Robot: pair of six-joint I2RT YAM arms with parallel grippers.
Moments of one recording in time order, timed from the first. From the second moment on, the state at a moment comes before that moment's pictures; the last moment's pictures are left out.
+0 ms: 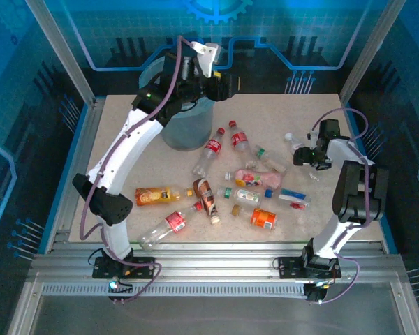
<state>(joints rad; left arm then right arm) -0.54 1.86 2.23 -0.69 0.19 -0.27 -0.20 1.75 1.15 -0.62 -0.08 -0.07</state>
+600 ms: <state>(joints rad) -0.54 1.87 2.25 -0.73 0.19 -0.27 -0.23 1.79 1.18 -0.63 -0.14 -0.06</state>
